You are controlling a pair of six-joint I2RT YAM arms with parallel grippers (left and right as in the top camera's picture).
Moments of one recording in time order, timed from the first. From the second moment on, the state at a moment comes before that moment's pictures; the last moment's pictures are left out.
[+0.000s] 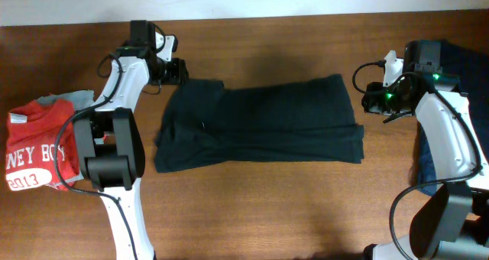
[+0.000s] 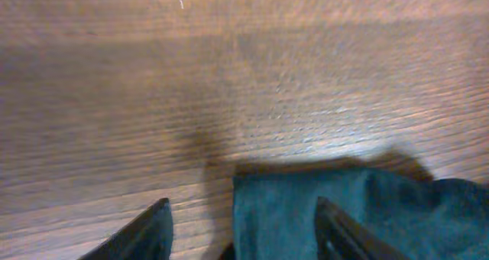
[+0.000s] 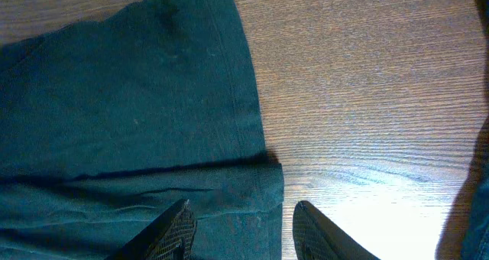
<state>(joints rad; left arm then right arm) -0.02 2.34 1.88 -0.69 0.26 0.04 -0.19 1.68 1.37 -0.88 -0.17 -0.03</state>
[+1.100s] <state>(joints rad) -0.04 2.41 2.08 -1.02 0.25 -0.09 -0.14 2.09 1.36 -0.18 -0.36 -0.05</state>
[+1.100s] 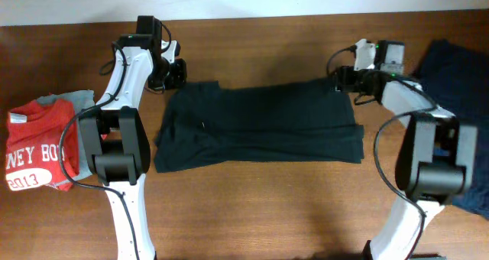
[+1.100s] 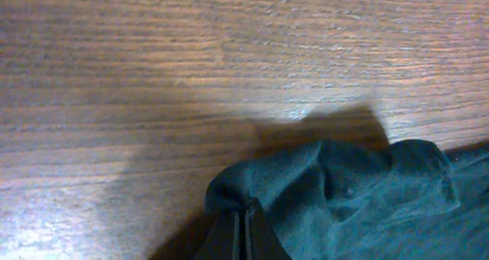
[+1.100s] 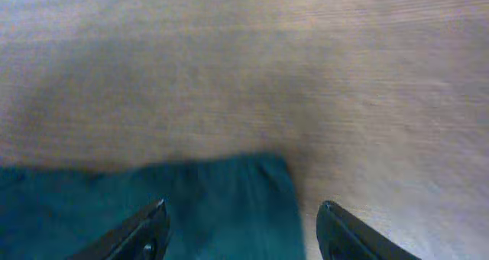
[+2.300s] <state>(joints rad) 0.02 2.31 2.08 -1.12 0.26 -0.11 -0.16 2.14 1.63 -0.64 -0.34 0.03</state>
